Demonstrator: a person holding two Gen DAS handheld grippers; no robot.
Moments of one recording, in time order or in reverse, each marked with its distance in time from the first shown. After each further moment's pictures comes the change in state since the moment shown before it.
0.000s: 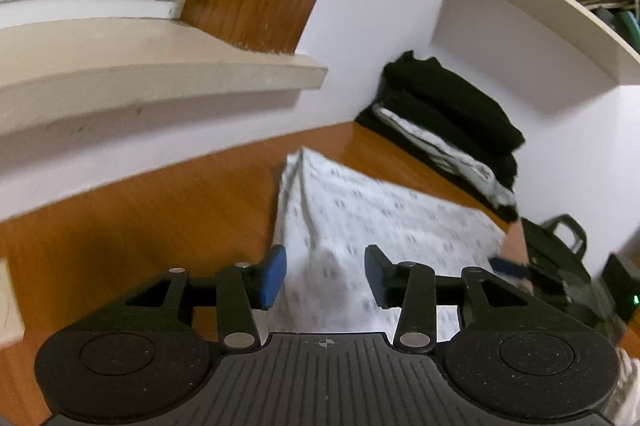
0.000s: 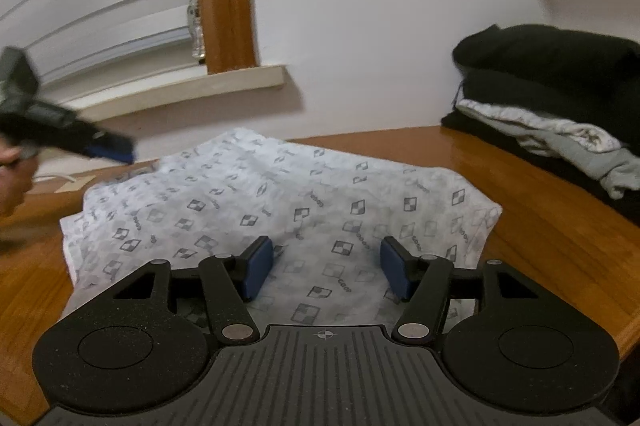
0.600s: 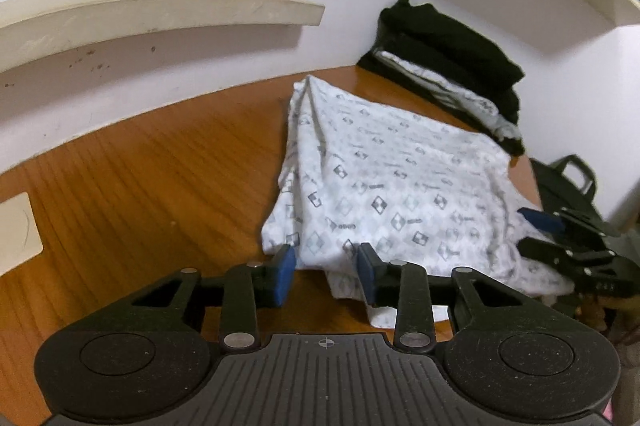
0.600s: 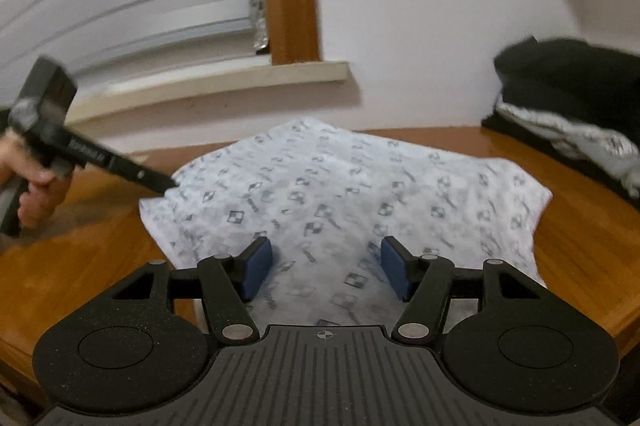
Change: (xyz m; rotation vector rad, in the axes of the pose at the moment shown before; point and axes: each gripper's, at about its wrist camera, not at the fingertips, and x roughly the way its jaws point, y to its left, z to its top) left arm -0.015 0.002 -0.038 0.067 0.111 0.024; right arm -0.036 0.040 -0.004 -0.005 0.032 0.083
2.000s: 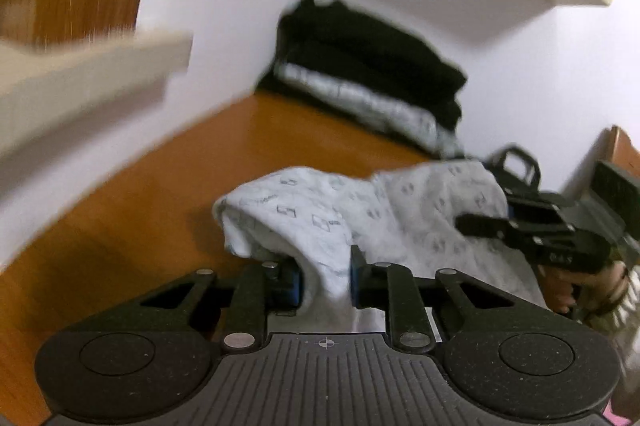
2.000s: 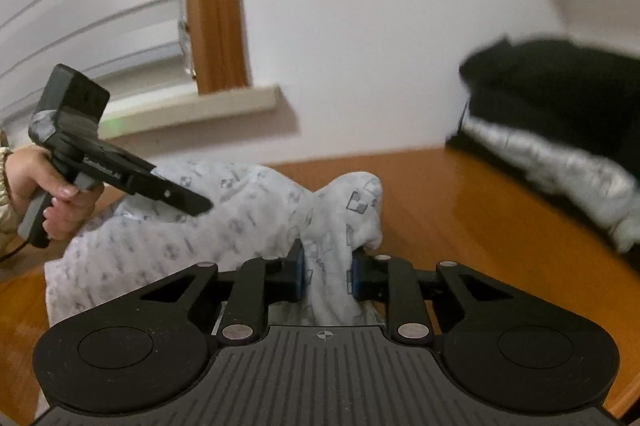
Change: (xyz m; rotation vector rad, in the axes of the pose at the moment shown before) left arm 0.116 -0.027 0.095 0.190 0.003 -0.263; right arm 0.049 -0.062 0.055 -0.027 -0.014 -0.069
